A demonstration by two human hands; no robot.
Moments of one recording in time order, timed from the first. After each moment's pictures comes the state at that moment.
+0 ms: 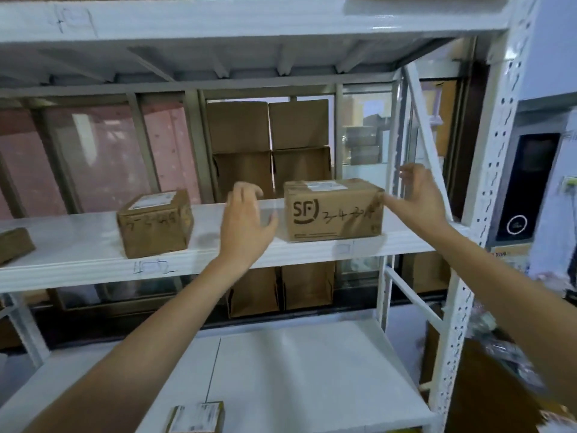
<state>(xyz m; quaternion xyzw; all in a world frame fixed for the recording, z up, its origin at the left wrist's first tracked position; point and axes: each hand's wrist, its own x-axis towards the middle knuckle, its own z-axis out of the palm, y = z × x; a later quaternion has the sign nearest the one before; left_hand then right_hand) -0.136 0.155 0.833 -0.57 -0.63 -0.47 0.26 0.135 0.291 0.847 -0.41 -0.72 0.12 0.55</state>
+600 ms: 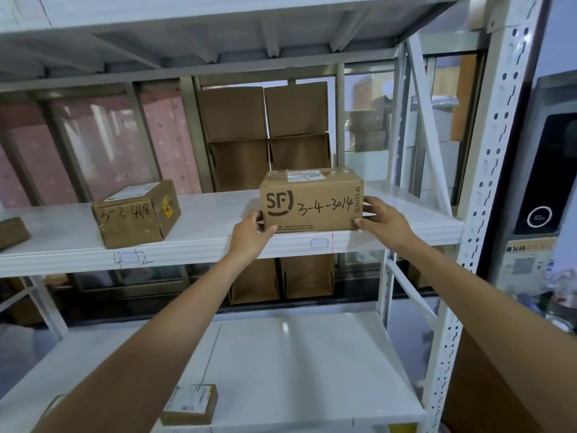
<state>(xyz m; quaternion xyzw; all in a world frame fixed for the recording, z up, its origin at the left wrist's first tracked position) -0.118 0.226 0.788 -0.50 -0.74 -0.44 -0.02 0.138 0.347 0.791 -0.35 -0.78 0.31 0.41</state>
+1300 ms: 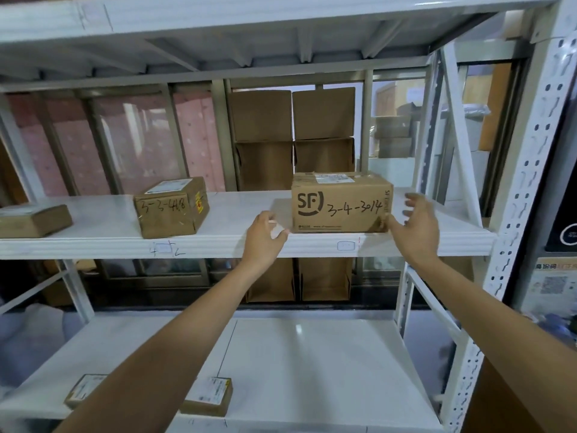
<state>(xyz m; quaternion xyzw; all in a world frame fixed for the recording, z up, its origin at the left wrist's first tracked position) -0.129 0.189 0.780 -0.49 -0.71 -0.50 0.01 0.116 0.317 0.792 -0.42 -0.70 0.20 0.54</state>
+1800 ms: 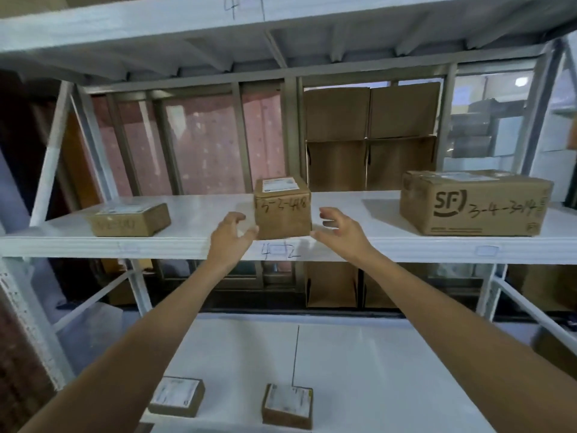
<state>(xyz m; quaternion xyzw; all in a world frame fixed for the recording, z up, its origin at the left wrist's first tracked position) -0.403 0.041 0.782 -0.44 -0.76 -0.47 0.06 -0.193 0.170 0.792 -0.27 -0.83 0.31 0.37</state>
